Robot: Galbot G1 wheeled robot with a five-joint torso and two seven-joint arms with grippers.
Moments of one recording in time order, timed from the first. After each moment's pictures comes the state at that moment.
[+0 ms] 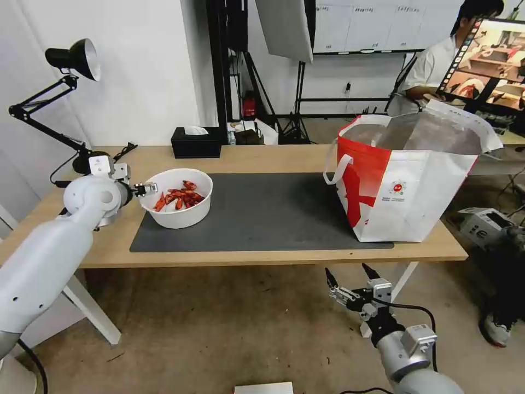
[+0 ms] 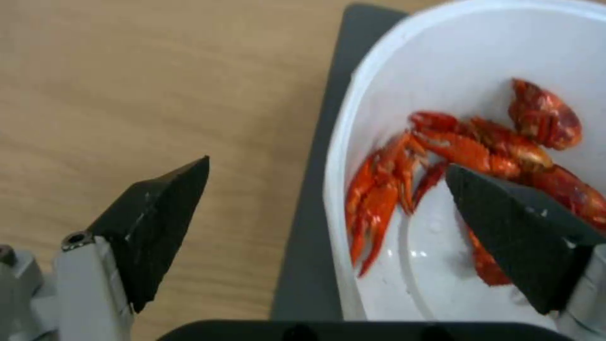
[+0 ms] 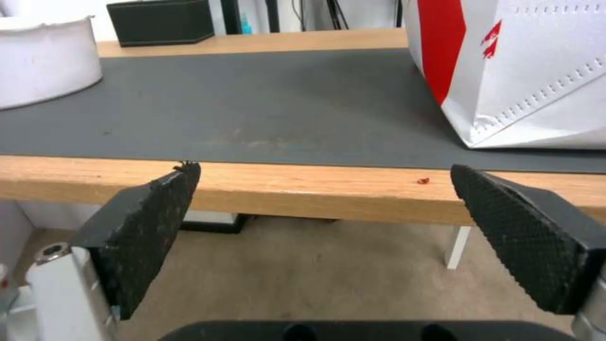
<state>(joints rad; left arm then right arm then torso) 0.47 -0.77 -0.09 -1.52 -1.41 0.74 -0.72 -1.66 0.93 0.33 2.19 0.49 0.03 0.30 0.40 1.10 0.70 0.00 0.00</state>
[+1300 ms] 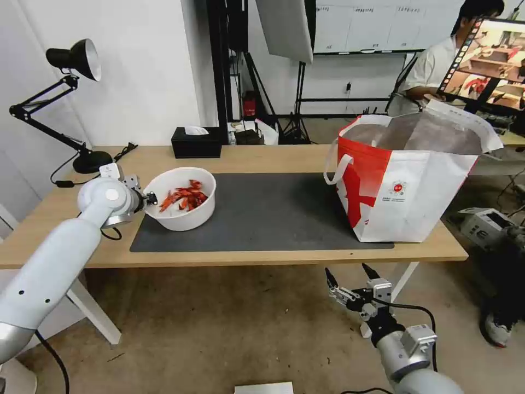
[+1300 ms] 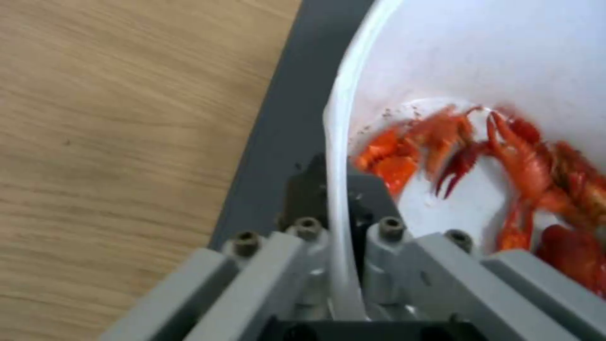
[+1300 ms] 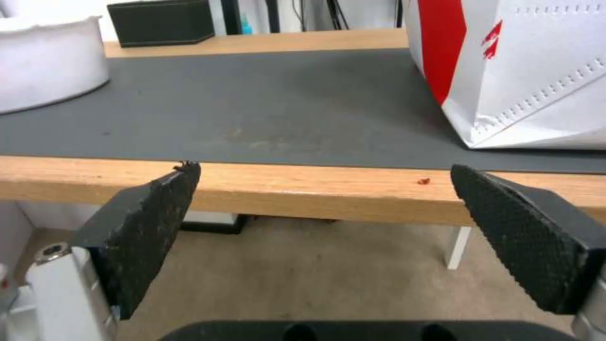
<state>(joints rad) 0.47 -0.81 -0.08 -1.52 -1.56 0.74 -0.83 -1.66 0.93 0.33 2.19 0.49 0.03 0.30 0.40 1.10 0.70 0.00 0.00</state>
